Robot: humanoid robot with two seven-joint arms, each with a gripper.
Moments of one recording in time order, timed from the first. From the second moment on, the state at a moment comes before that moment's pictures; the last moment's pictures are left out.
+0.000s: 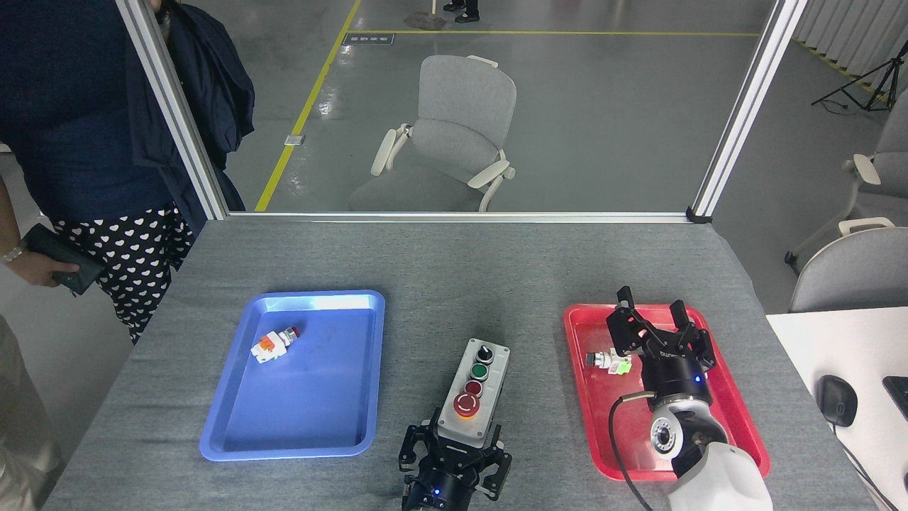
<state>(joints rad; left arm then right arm) -0.28 -0.13 -0.69 -0.95 -1.29 0.33 0.30 -0.34 -0.05 -0.03 -1.15 1.09 -0.12 -0.18</state>
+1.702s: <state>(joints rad) -0.14 0.26 -0.19 -1.31 -1.27 -0.07 0.30 -0.45 -0.01 0.37 -0.82 1.16 -0.69 -0.17</state>
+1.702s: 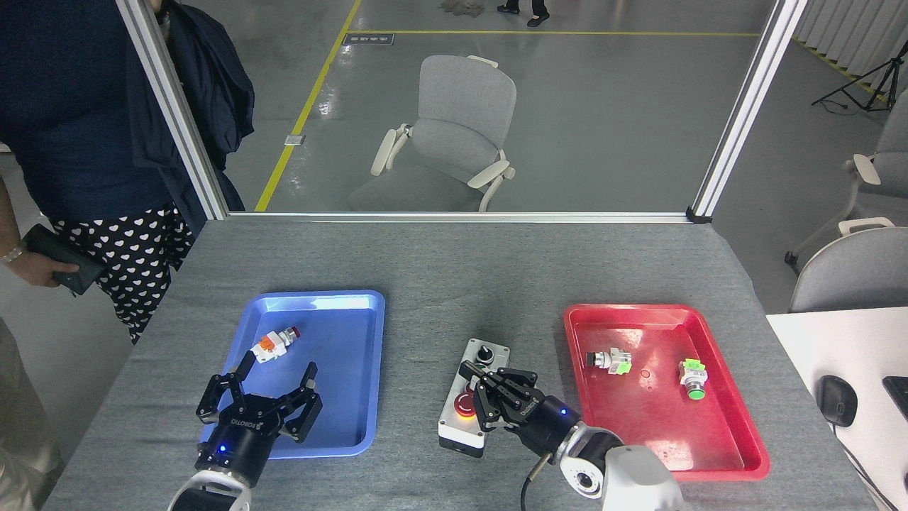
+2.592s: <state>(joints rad) -0.12 0.26 -0.14 -1.31 -1.25 -0.12 0.32 -0.45 -0.06 0.42 -0.80 1.19 -0.74 -0.11</state>
